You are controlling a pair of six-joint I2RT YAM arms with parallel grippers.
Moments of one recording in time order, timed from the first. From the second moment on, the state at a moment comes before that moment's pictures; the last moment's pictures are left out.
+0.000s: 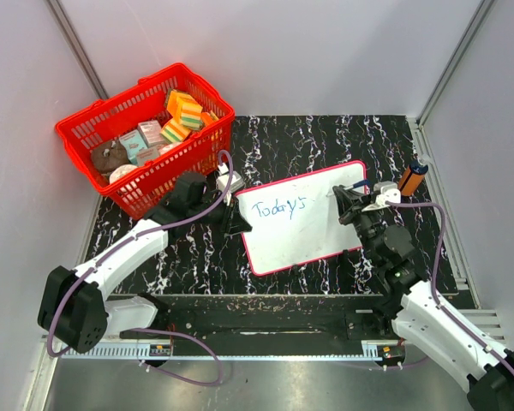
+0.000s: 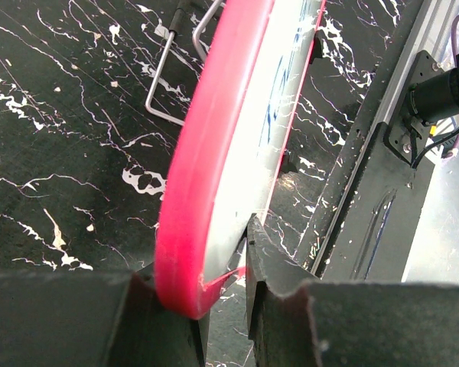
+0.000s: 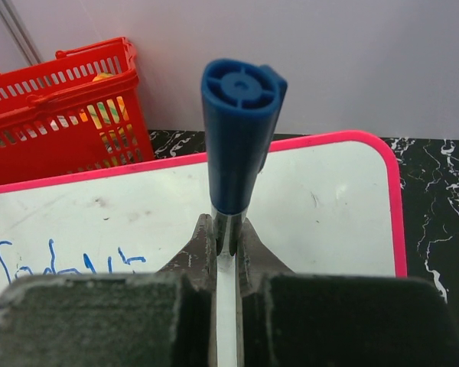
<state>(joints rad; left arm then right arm) -0.49 1.22 0.80 -0.24 0.66 -0.04 0.54 0.62 0.35 0.49 0.21 0.15</state>
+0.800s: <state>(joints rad) -0.50 1.23 0.80 -0.23 0.66 -0.04 0.54 0.66 0.33 0.56 0.14 0.20</state>
